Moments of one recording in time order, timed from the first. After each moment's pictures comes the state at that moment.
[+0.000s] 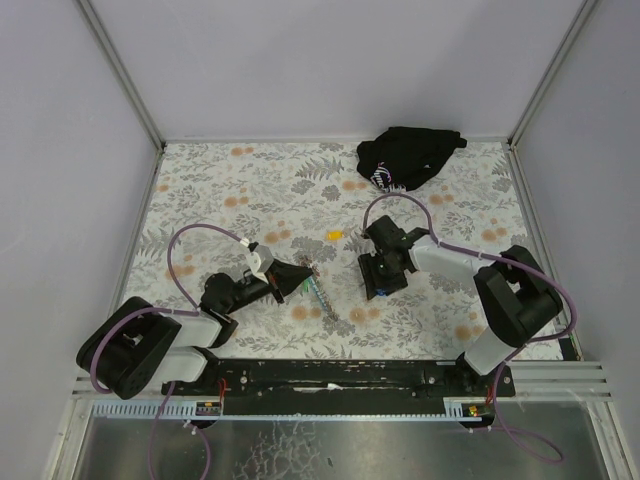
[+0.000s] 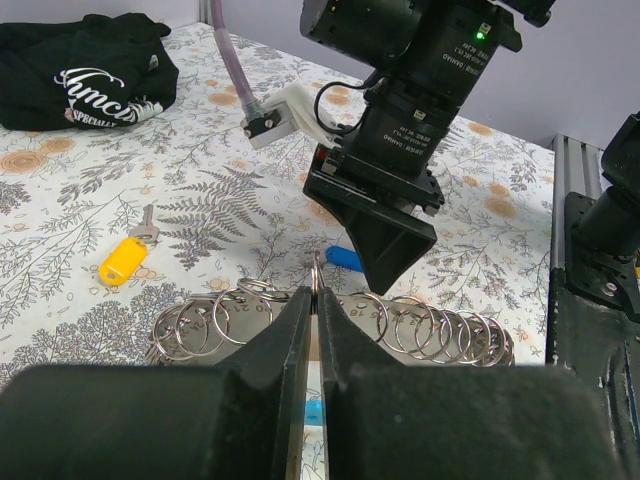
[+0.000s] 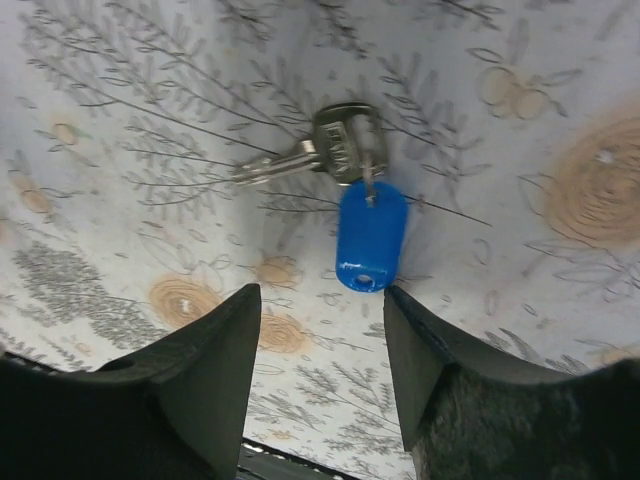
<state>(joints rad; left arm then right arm) -0.52 1.30 0.08 1.38 0.54 -0.26 0.63 1.63 0.92 -0.60 -0.10 0.34</state>
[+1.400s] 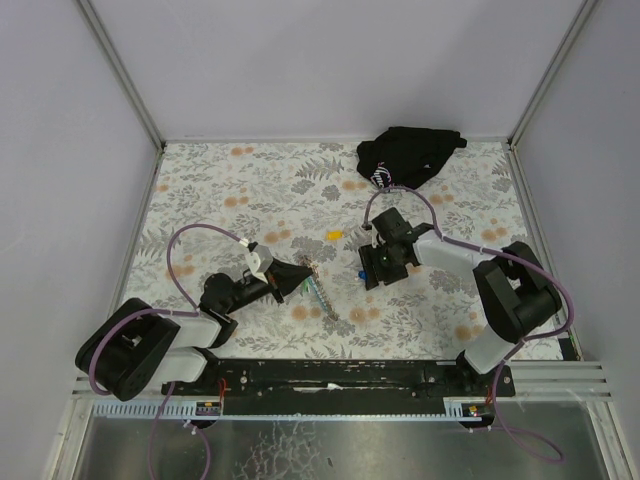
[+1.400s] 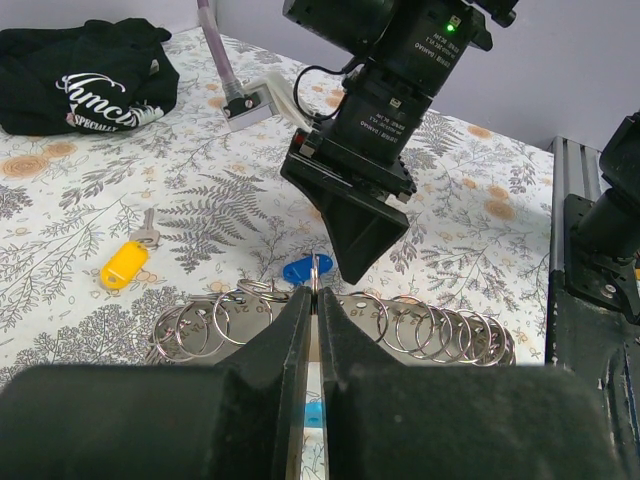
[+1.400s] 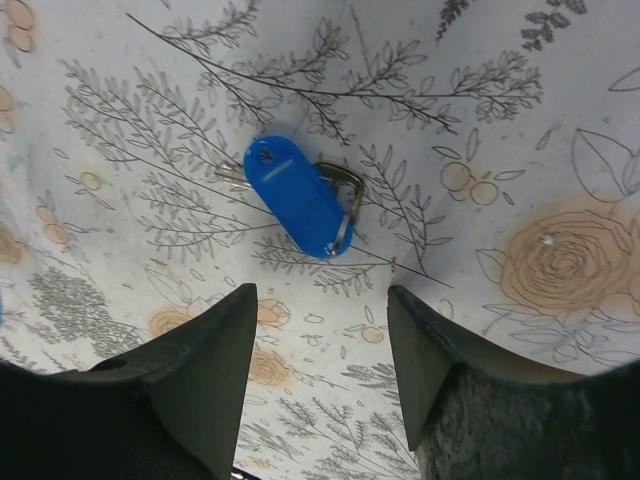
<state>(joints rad) -0.52 1.29 0.08 1.38 0.54 -0.26 0.57 1.65 0.93 -0.51 -0.16 0.25</state>
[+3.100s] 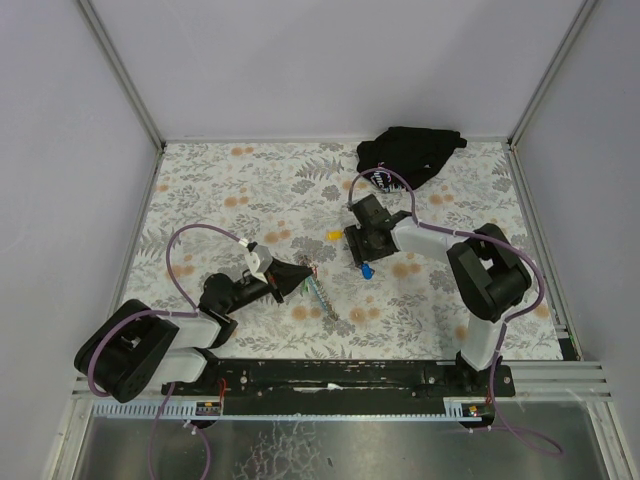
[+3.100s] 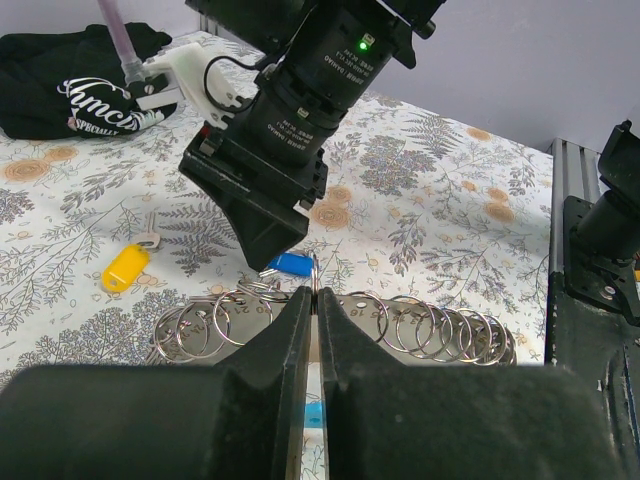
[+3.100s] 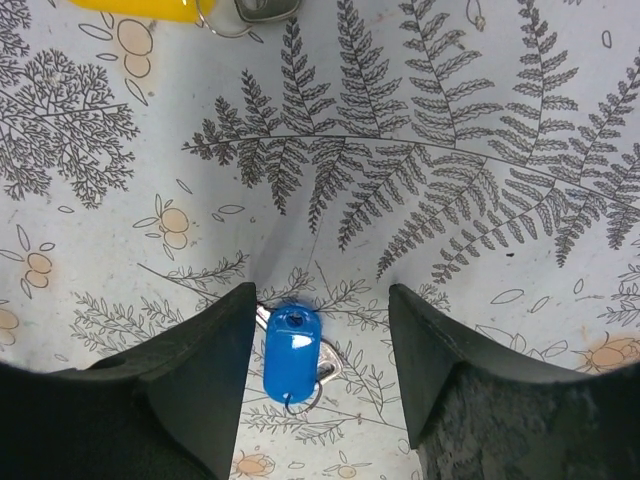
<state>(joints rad) -0.52 1.28 0.08 1.38 0.54 -0.26 0.60 1.84 1.12 -0.40 0.05 0.25</state>
